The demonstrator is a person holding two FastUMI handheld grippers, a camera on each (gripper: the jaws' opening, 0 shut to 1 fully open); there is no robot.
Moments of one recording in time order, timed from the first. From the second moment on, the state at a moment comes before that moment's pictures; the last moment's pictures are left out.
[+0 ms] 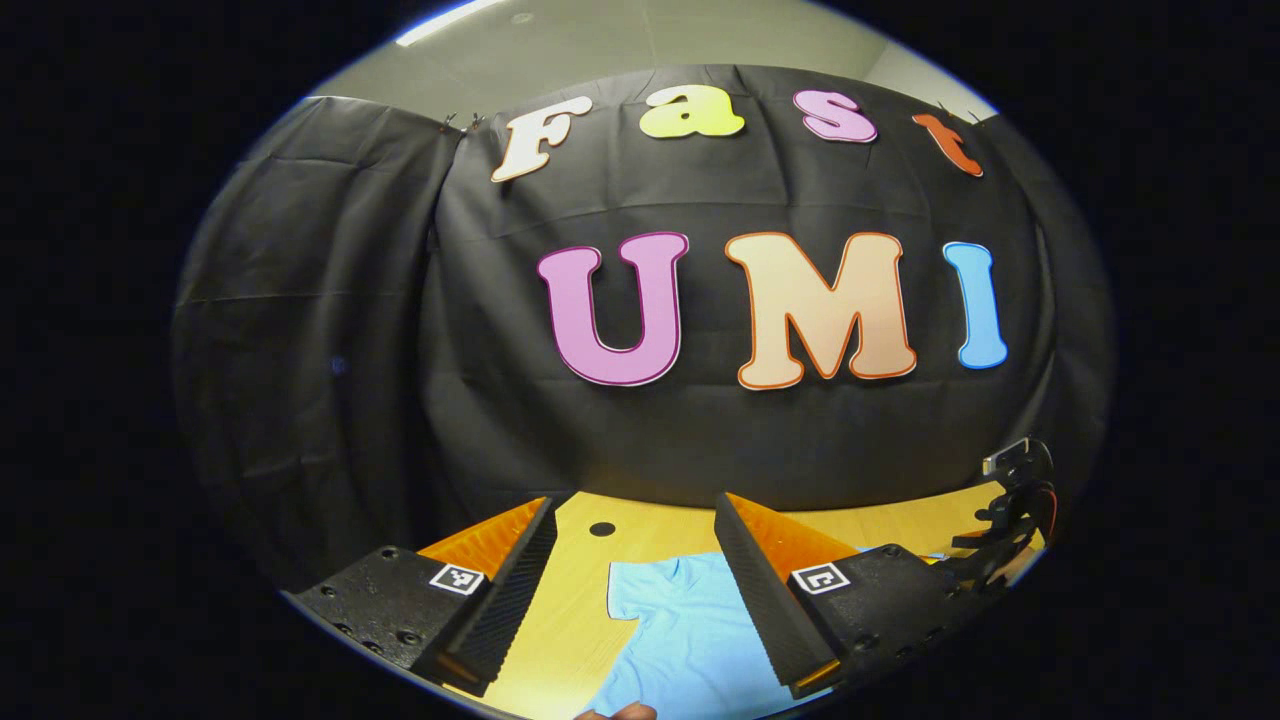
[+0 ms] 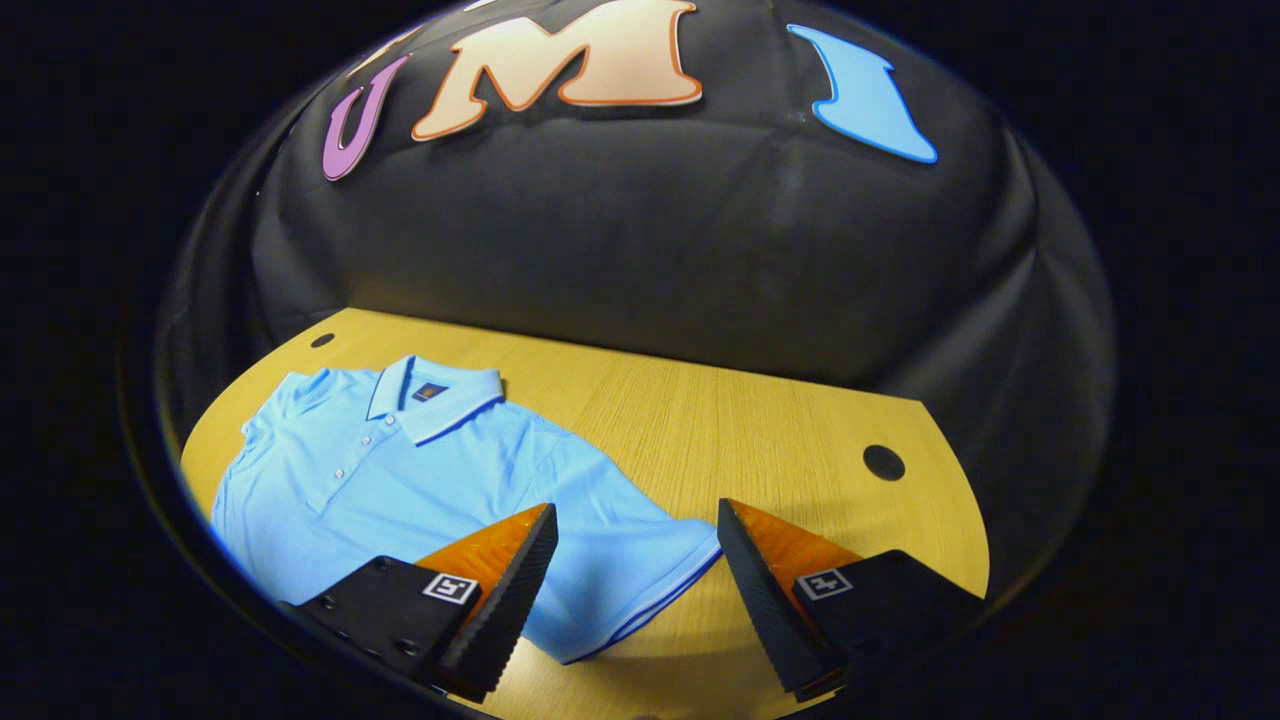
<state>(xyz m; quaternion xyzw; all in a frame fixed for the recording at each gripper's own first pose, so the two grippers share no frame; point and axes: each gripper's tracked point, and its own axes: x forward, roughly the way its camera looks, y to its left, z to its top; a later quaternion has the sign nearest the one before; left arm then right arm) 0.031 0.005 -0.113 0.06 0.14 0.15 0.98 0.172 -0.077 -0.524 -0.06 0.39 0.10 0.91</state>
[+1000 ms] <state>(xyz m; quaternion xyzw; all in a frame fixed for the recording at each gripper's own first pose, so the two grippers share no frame) 0.044 -0.015 -0.123 0.06 0.15 0.12 0.98 0.158 -0.051 -0.569 -0.03 0.43 0.10 0.89</state>
